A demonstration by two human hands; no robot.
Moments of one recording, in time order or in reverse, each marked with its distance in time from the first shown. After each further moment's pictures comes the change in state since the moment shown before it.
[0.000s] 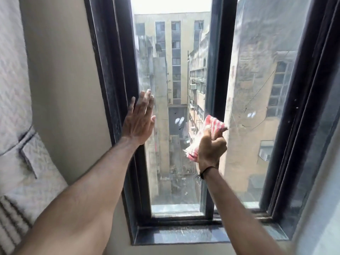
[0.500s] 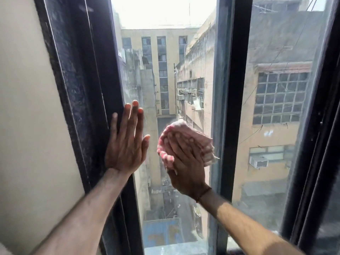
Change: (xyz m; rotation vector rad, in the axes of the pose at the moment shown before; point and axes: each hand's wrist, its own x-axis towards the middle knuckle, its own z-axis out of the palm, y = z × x) left_hand 0.032 -0.006 0.057 0.135 0.237 -0.009; right_hand 0.057 0.082 0.087 -0.707 -0.395 -1.405
